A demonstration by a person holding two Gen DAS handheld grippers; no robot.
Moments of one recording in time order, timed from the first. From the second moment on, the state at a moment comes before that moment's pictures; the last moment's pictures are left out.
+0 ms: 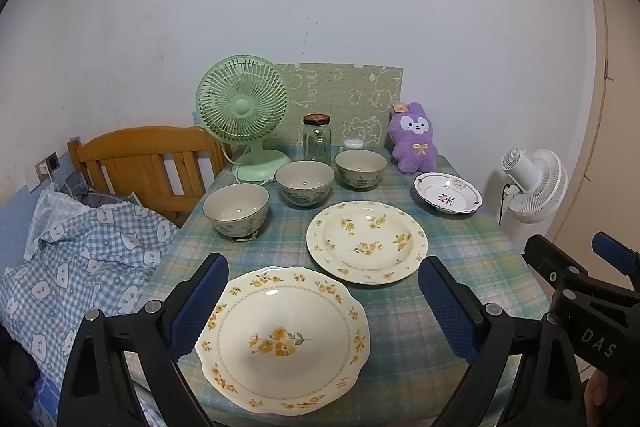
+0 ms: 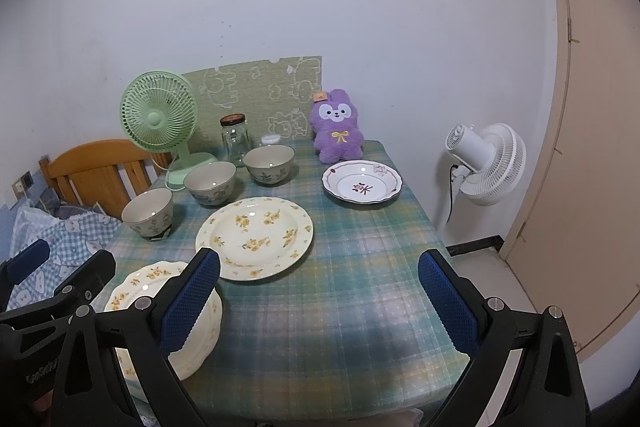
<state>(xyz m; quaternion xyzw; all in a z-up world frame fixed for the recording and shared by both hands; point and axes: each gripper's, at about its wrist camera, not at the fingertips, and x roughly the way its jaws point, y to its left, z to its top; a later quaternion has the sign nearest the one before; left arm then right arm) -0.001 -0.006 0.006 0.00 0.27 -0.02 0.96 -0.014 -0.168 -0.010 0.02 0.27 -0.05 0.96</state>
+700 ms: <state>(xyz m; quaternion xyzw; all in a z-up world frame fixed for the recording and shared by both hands) 0.042 0.040 0.009 0.01 0.29 -0.02 0.96 0.025 -0.122 -0.007 0.03 0.28 -0.06 0.96</state>
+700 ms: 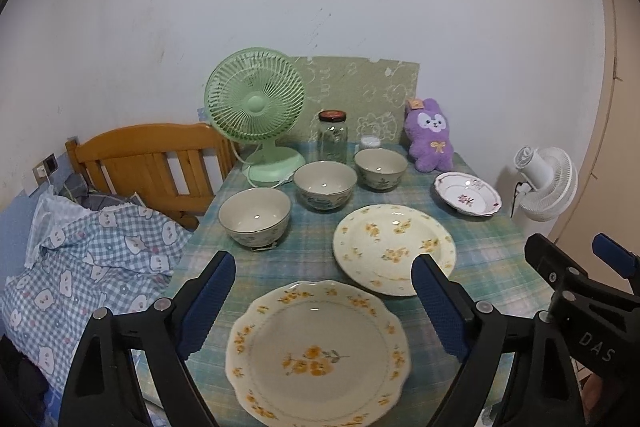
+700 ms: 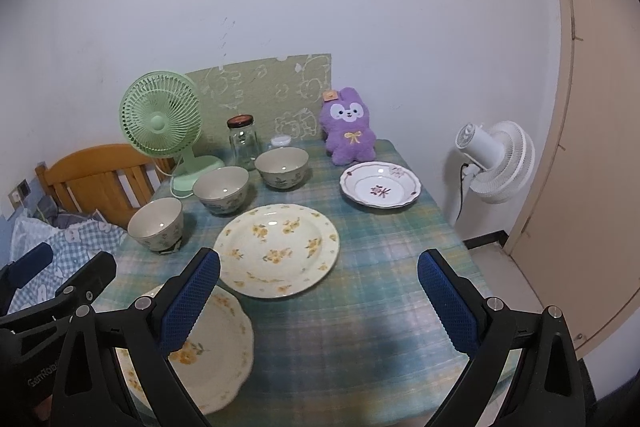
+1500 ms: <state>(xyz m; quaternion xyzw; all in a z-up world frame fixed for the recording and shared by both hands) 0.106 0.114 -0.110 0.03 0.41 -0.04 0.91 0.081 -0.028 -0.114 0.01 0.38 -0.06 0.92</state>
